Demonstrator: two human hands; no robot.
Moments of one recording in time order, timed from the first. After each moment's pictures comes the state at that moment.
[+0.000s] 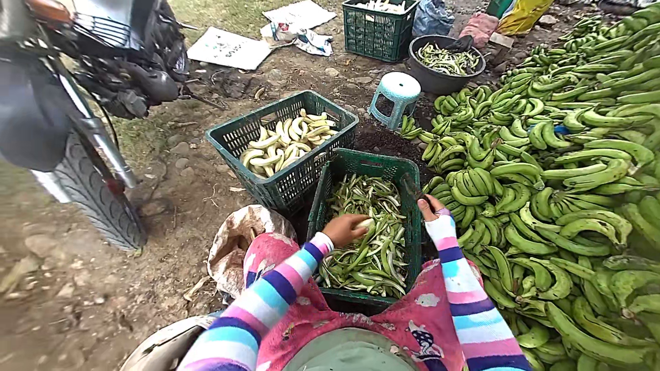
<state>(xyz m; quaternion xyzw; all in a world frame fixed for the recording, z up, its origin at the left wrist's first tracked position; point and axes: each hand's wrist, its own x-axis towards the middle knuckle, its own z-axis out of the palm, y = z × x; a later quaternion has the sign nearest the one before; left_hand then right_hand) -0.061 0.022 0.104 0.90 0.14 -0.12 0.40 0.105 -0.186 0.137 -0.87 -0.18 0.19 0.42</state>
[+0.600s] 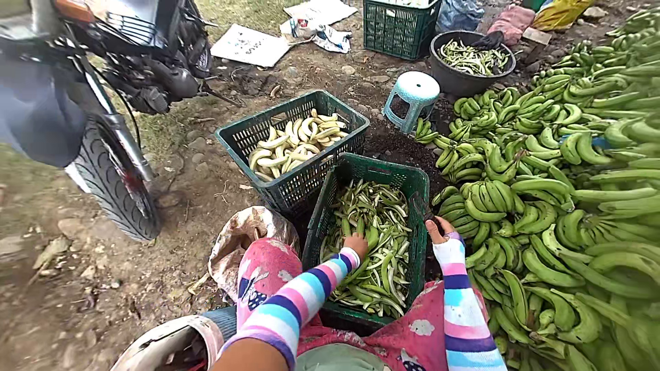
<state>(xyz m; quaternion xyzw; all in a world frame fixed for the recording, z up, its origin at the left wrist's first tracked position) -0.005 -0.011 -0.010 0.90 0.22 -0.32 0.18 0.130 -0.197 0.102 -0.88 -0.16 0.21 0.40</state>
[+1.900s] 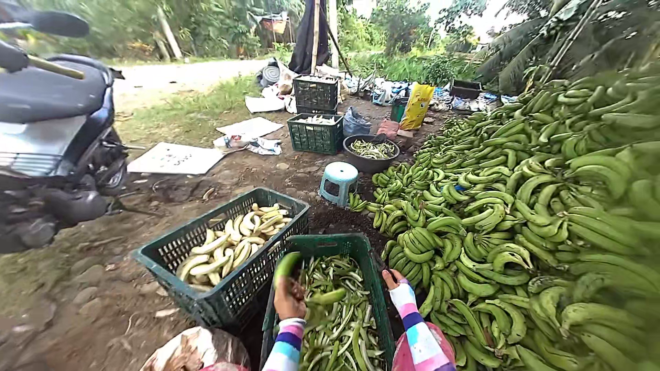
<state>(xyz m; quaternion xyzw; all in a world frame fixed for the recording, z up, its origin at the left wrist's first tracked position) -0.007 0.030 0.065 0.42 0.30 0.45 0.73 0.134 -0.209 0.071 -0.88 -0.05 0.17 0.45</state>
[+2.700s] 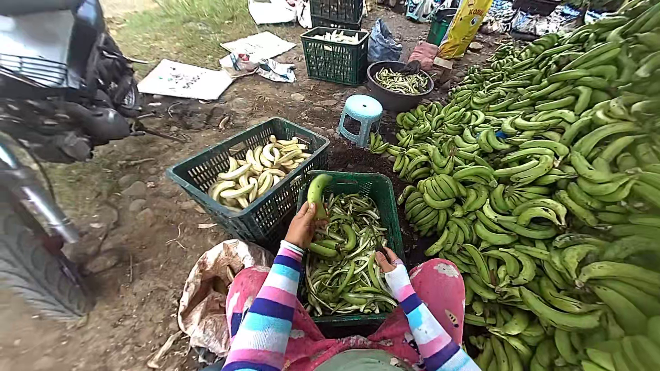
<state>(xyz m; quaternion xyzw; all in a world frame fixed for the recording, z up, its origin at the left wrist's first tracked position) -0.049 0.070 0.108 0.57 0.23 0.19 0.77 0.013 -0.192 0.057 -0.78 -0.08 0.32 0.53</state>
